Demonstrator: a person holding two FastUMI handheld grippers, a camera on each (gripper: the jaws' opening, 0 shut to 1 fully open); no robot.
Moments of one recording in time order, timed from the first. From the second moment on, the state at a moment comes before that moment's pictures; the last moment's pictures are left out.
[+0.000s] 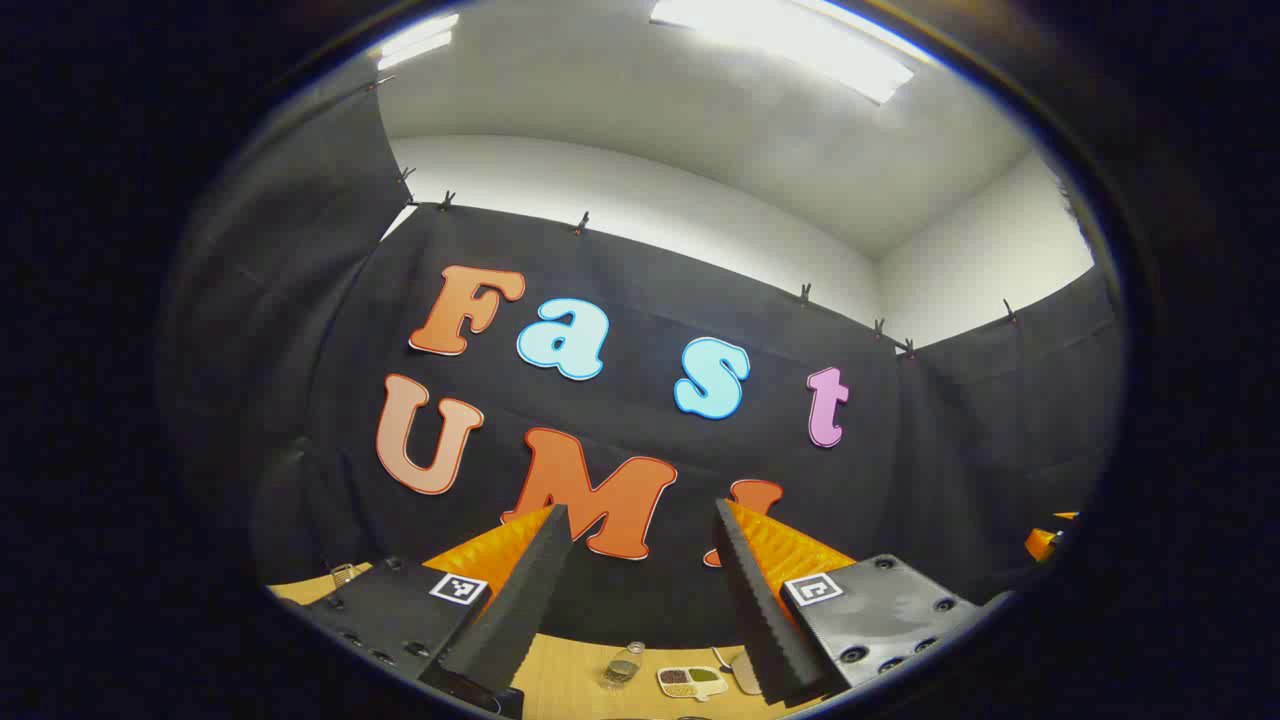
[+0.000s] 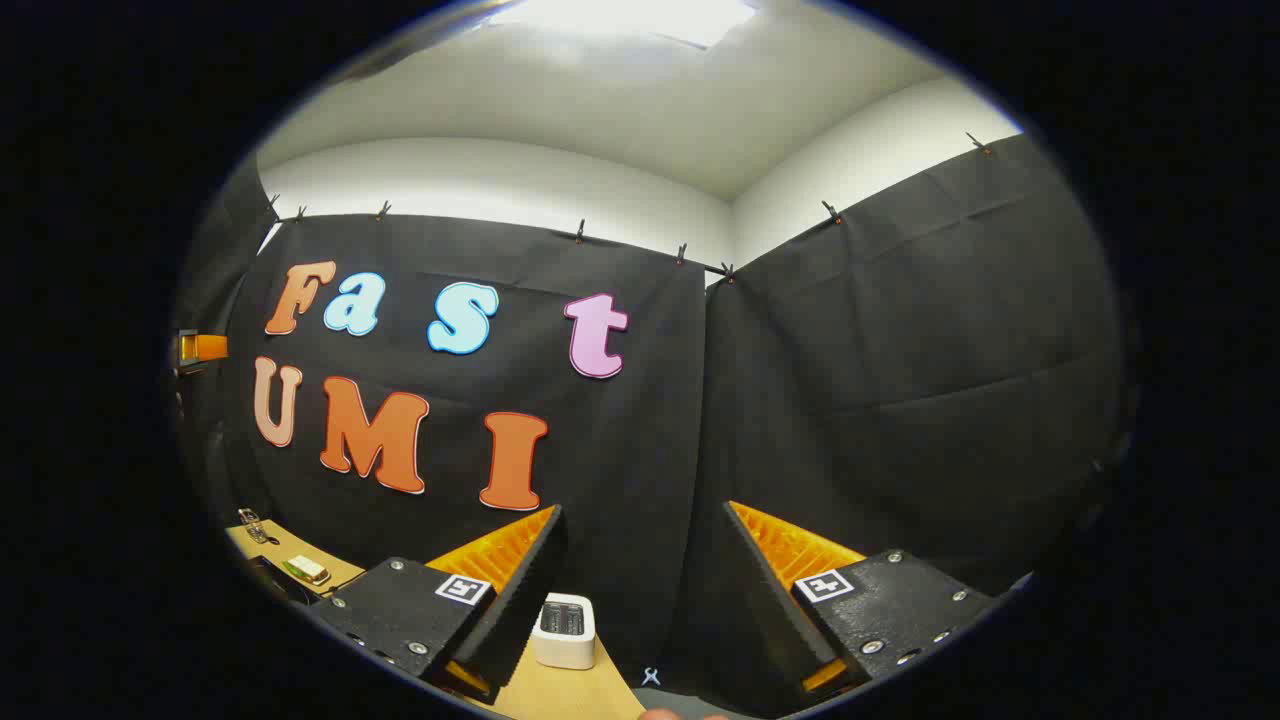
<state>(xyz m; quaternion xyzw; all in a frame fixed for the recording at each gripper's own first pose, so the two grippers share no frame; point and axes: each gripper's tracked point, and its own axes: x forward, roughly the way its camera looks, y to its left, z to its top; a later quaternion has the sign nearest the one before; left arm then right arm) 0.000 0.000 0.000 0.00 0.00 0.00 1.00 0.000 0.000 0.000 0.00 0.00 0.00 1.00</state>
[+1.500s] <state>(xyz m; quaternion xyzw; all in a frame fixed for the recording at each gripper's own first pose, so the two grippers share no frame) -0.076 0.000 -0.193 0.04 0.28 0.07 0.96 0.011 -0.025 -0.033 0.00 0.00 0.04 1.00</state>
